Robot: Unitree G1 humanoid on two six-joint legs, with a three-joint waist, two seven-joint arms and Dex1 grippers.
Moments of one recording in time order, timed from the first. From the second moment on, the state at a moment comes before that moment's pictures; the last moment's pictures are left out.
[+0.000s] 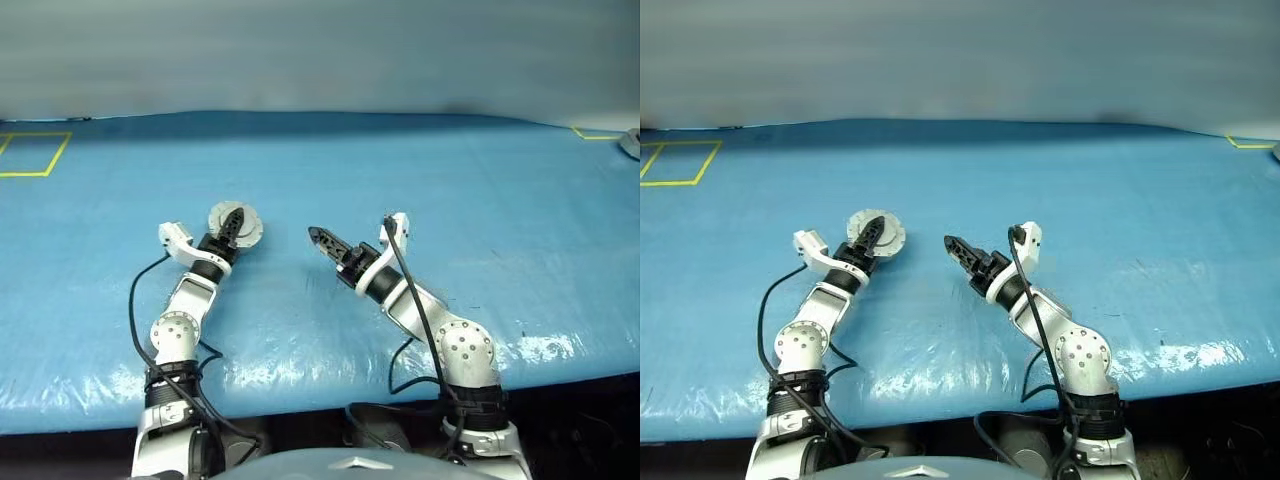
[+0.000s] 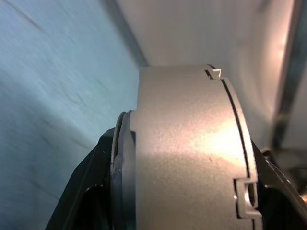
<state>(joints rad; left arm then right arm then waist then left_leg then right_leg) -0.29 0.06 0.37 0.17 -0.89 0.40 -0.18 -0.14 -0.12 0.03 -0.30 1.03 0.72 -0.05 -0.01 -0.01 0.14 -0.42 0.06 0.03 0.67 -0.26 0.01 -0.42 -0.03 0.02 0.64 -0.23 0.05</state>
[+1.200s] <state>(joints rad) -0.26 0.40 0.48 0.19 -0.69 0.38 -0.28 -0.02 -0.17 0.15 -0.42 0.61 0.57 0.15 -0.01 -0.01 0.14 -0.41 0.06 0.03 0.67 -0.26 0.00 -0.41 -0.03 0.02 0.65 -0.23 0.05</state>
